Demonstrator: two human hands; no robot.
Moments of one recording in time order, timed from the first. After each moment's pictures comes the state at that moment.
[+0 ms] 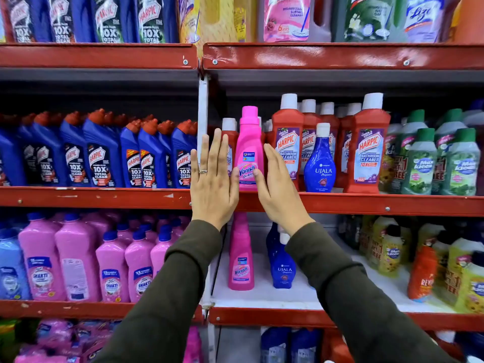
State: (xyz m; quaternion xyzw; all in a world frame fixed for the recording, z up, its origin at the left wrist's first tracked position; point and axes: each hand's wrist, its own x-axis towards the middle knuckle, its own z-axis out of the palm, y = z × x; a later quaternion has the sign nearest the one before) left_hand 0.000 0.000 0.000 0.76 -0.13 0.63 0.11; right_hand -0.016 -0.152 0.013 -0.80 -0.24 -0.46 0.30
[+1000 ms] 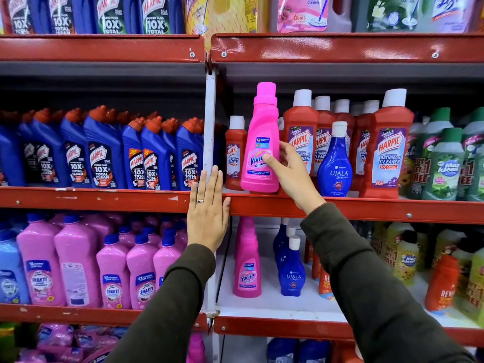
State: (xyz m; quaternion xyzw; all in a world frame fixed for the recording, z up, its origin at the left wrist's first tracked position) left_hand 0.060 0.034 -0.064 0.82 -0.09 0.56 0.08; right_hand 0.013 -0.155 0.053 -0.73 -0.20 -0.28 0.59
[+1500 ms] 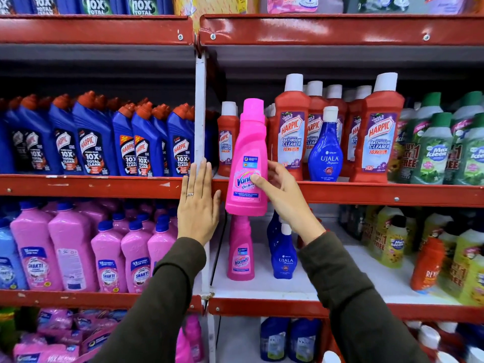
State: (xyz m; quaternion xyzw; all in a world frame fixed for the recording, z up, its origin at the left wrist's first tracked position) left_hand 0.053 0.038 -0.081 0.81 -0.12 0.57 0.12; right_hand -0.024 -0.158 -0.008 -0.70 -0.23 -0.22 0.64
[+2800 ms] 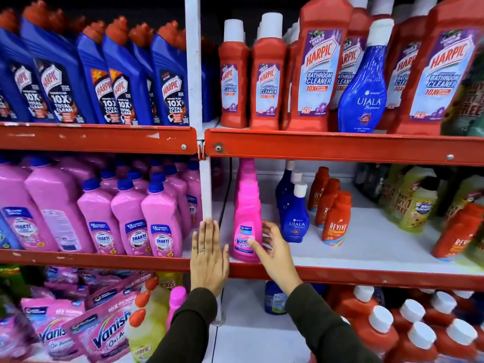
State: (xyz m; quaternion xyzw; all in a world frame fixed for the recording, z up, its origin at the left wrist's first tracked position) left_hand 0.064 0.030 -0.320 0.88 -0.07 0.46 0.09; right_hand 0.042 -0.149 -0.264 -0.75 -0.11 -0.12 0.65
